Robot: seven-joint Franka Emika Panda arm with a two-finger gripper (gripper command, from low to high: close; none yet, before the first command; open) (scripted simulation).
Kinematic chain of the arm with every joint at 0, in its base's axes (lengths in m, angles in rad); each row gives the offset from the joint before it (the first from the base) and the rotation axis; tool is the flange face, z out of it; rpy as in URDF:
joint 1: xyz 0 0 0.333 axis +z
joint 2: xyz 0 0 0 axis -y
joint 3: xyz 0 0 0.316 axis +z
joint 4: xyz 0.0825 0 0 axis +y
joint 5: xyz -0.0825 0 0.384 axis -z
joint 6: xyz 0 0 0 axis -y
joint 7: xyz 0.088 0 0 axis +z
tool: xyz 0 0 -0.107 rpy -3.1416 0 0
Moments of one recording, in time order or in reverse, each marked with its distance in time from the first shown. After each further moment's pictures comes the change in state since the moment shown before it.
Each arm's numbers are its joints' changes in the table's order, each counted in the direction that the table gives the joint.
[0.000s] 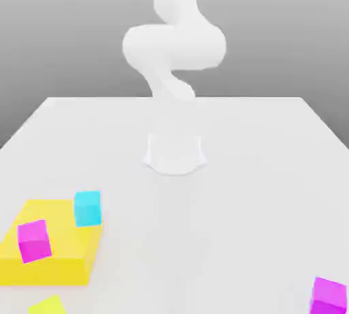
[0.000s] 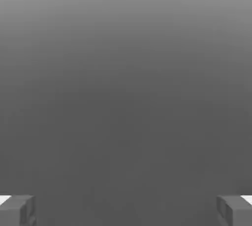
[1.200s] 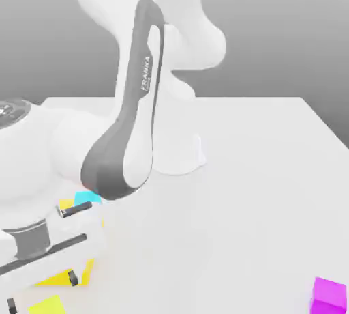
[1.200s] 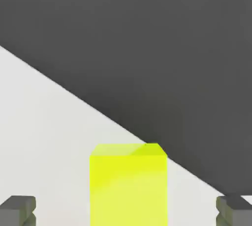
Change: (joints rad) arm -0.071 -1.262 -0.244 -0.140 -0.320 0.345 1.130
